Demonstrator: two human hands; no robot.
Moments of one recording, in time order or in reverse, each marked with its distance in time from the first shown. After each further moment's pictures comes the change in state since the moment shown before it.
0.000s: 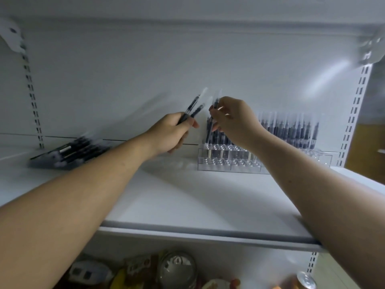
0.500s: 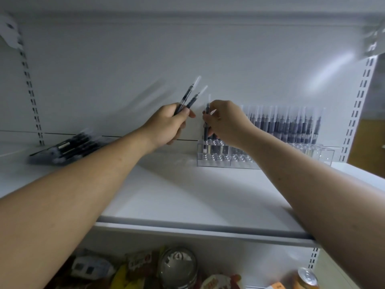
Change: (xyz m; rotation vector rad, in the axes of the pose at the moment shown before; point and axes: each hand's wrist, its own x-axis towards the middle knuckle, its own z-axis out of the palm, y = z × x) left_hand 0.004 -0.001 -0.001 -0.041 0.090 0.013; right_hand 0.007 0.004 0.019 -0.125 -0.089 0.073
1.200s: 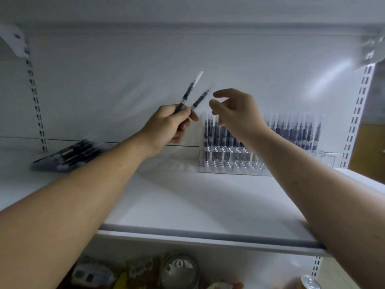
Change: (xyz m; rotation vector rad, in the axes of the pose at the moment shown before) left_hand -0.007 0.015 -0.005 -0.172 -0.042 0.079; right_hand -0.006 -0.006 -0.021 0.347 0.238 -0.055
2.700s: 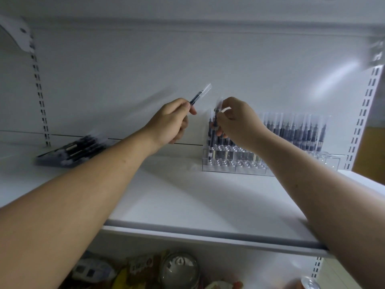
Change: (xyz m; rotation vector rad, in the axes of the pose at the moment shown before) left_hand 0.001 0.001 -0.004 0.128 0.073 -0.033; right_hand -0.006 0.000 0.005 -0.209 -0.162 0.044
